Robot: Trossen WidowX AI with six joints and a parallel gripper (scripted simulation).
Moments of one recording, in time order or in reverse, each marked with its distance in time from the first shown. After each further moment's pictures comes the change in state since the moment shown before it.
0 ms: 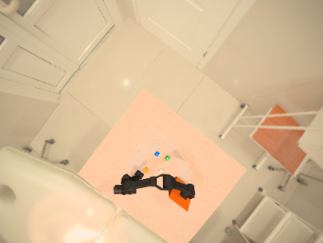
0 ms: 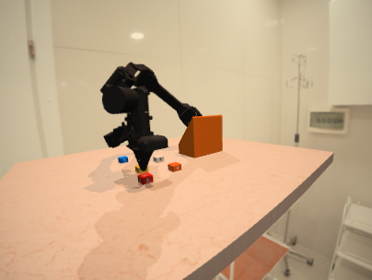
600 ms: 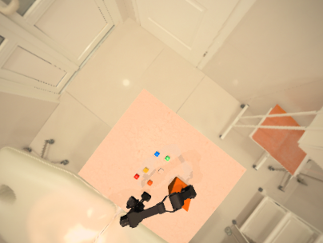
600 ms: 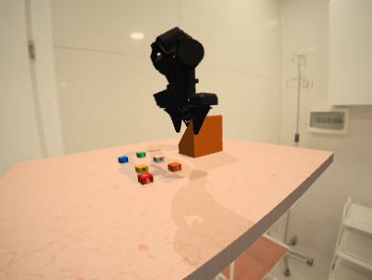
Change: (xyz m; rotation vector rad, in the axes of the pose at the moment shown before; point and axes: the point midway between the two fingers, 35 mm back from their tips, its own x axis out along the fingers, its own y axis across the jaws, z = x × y) arm -0.094 0.054 -0.116 -0.011 -0.022 0.022
